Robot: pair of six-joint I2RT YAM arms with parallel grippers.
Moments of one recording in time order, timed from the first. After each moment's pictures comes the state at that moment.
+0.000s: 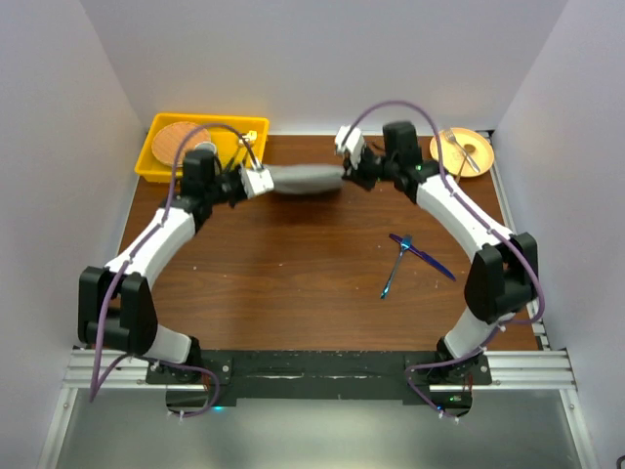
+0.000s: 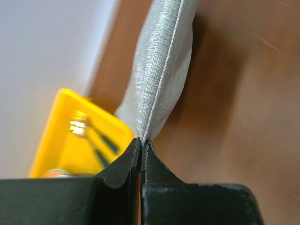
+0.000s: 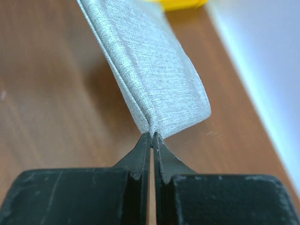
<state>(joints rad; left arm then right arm) -0.18 1.47 1.09 -0.11 0.55 0.95 0.37 1.70 1.49 -0.36 -0.51 -0.62</state>
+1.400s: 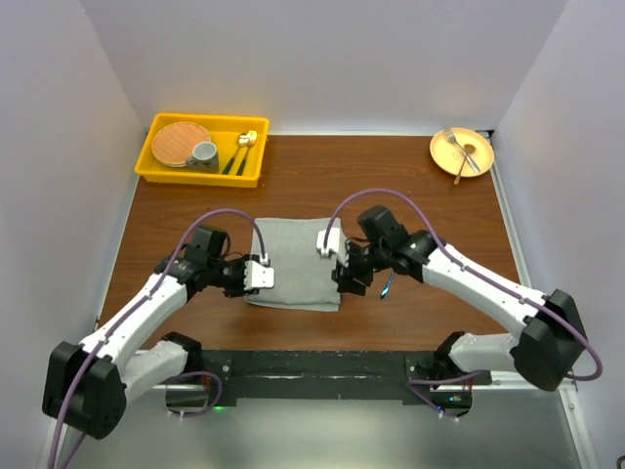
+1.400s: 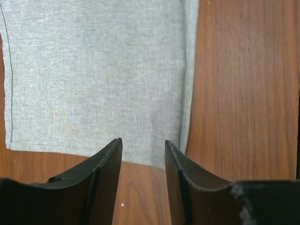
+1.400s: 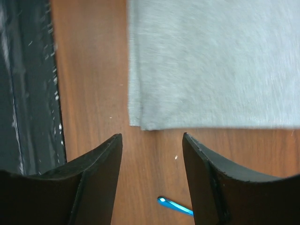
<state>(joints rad) -0.36 0.98 0.59 -0.62 0.63 1.12 0.78 1.25 0.93 -0.58 -0.46 -0.58</state>
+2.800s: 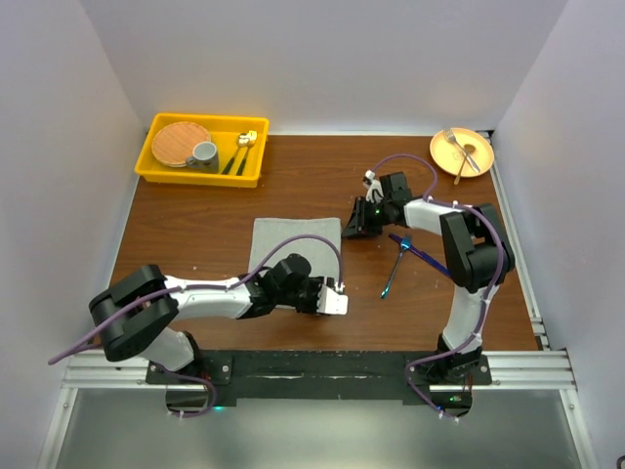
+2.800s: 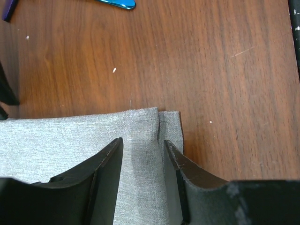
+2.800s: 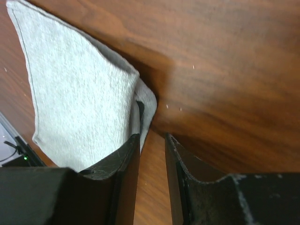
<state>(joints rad) -1.01 1.47 0.59 0.22 0.29 0.66 0.30 1.93 1.12 -0.16 -0.54 0.42</state>
